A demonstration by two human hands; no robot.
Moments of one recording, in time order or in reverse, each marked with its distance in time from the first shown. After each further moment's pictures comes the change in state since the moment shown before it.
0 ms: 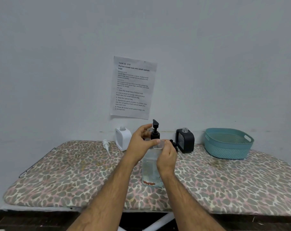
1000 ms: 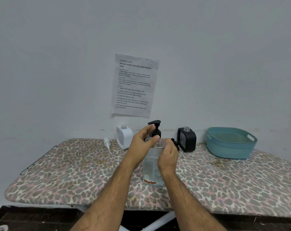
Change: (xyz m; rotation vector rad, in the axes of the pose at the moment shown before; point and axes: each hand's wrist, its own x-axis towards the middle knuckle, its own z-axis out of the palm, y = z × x) left_hand -0.006 -0.006 0.003 -0.038 0.010 -0.025; right_hand 0.001 0.005 0.001 -0.005 0.005 -0.037
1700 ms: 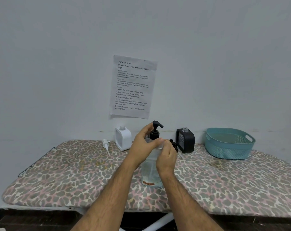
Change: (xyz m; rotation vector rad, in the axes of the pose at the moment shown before) left_hand 0.002 0.004 0.006 0.103 -0.031 0.048; right_hand 0.001 0.000 -0.001 0.009 -0.013 0.014
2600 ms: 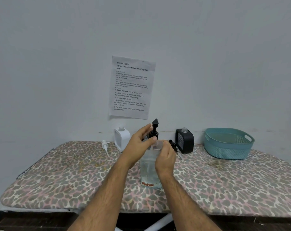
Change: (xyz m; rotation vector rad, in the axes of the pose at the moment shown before) left_hand -0.001 0.007 -0.012 -0.028 -0.076 -0.040; right_hand -0.001 0.003 0.001 -0.003 0.012 -0.007
